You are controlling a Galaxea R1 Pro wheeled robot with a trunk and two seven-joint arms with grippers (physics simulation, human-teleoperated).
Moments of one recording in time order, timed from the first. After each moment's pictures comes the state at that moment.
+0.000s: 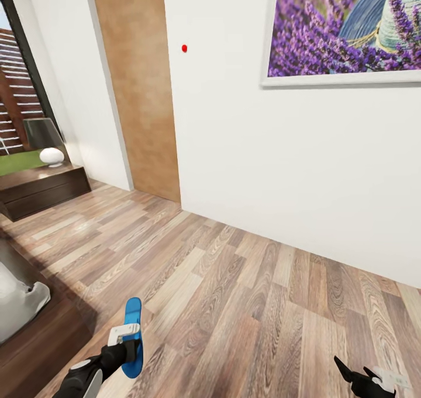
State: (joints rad) left arm -0.23 0.08 0.05 -0.94 0.21 0.35 -0.15; right arm -0.29 -0.36 -0.21 -0.27 -0.47 -0.34 0.62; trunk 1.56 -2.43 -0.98
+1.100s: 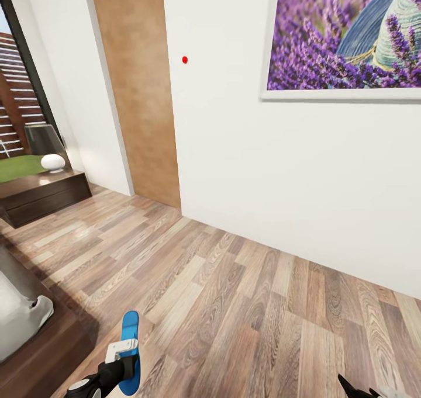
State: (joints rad) left arm -0.23 0.08 0.05 -0.78 0.21 0.21 -0.15; right arm -0.29 -0.36 -0.21 -0.16 -0.48 -0.34 0.62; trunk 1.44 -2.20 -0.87
